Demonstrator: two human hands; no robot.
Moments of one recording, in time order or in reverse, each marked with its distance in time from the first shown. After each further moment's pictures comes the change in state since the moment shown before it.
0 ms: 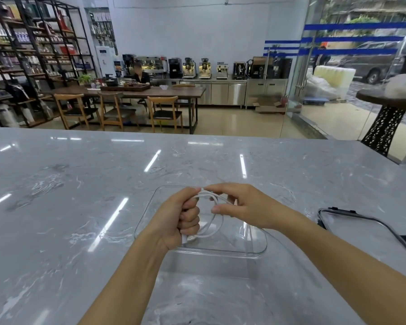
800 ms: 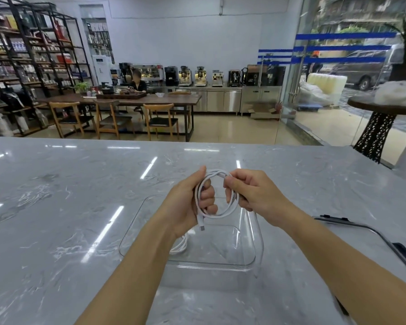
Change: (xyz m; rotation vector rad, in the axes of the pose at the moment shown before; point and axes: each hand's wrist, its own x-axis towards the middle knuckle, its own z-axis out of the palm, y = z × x) left_hand 0.024 0.025 0.047 -0.050 -0.116 0.135; right_hand -0.004 0.000 -0.032 0.616 0.274 0.136
